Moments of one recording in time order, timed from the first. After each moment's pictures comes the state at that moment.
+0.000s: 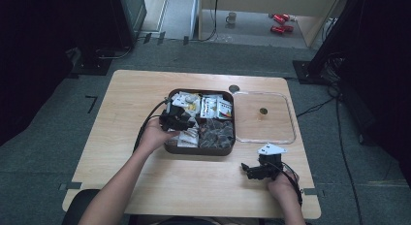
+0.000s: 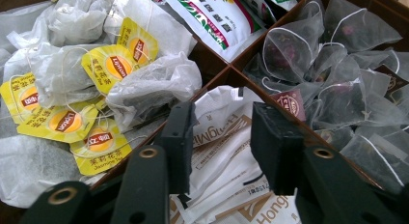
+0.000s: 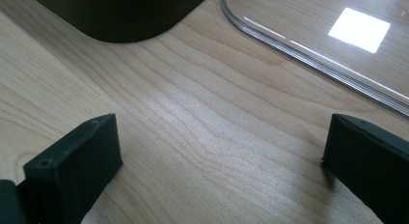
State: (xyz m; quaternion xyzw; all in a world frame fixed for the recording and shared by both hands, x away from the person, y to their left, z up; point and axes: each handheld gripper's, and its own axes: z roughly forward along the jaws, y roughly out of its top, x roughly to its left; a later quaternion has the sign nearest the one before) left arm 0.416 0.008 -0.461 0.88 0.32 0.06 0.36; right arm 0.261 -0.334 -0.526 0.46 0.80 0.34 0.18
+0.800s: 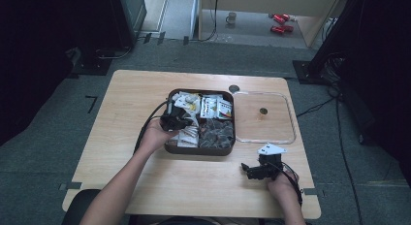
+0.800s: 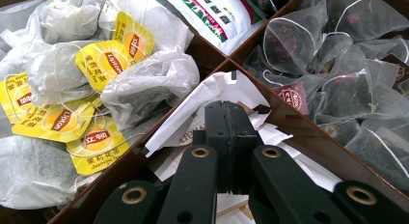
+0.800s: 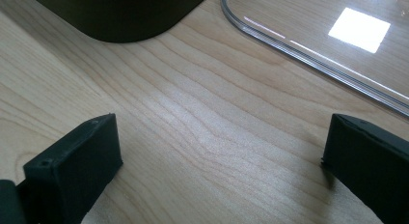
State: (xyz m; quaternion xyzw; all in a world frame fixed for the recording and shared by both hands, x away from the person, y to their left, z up) left arm 0.415 0.004 -0.463 0.88 0.31 0.07 0.34; right arm 0.261 -0.334 -0.526 0.46 0.80 0.34 0.18
